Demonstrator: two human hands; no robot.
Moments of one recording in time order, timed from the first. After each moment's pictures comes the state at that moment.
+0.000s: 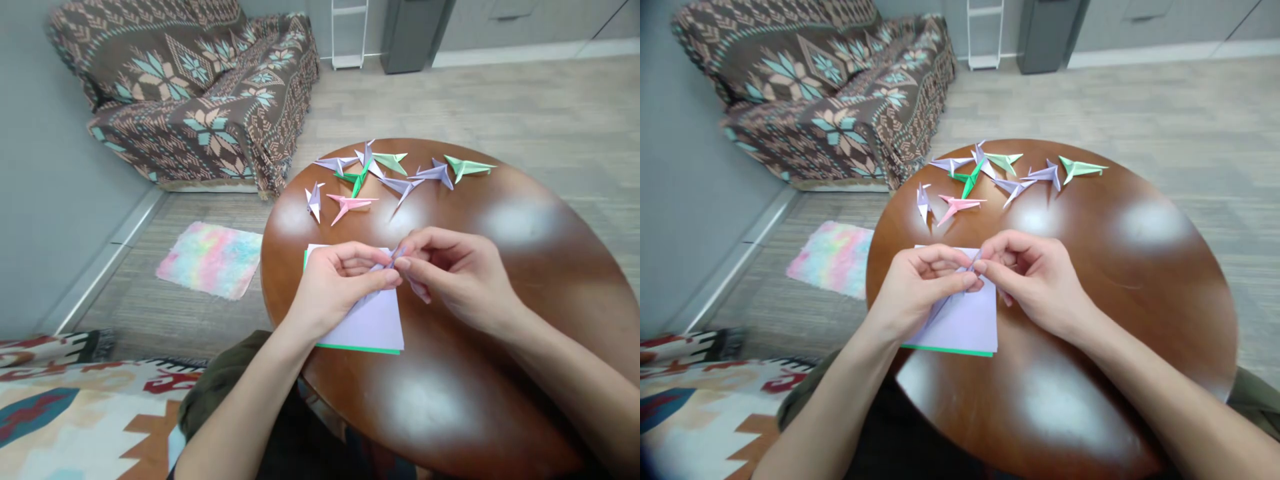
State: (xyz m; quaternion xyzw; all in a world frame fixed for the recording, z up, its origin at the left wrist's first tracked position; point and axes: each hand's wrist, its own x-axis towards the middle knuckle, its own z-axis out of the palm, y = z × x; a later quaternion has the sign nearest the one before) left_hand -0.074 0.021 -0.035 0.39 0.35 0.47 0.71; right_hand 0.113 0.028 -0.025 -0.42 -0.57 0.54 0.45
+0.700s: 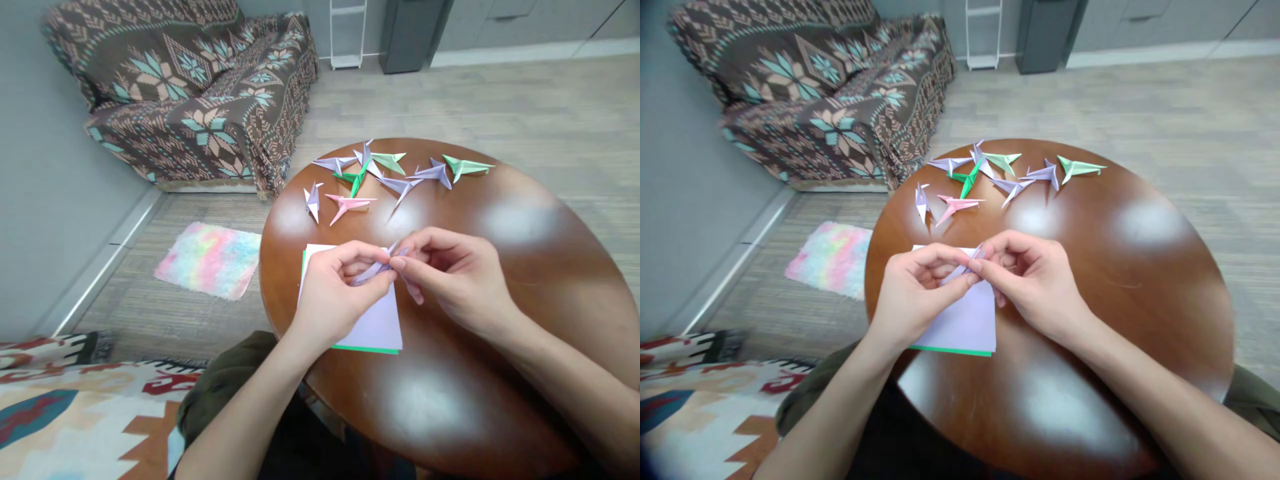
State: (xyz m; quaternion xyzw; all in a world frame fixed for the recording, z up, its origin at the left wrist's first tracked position) left_hand -0.065 0.013 -0.030 0.48 0.42 0.49 0.59; right_hand 0.108 0.023 -0.024 -0.42 -0.56 0.53 0.48
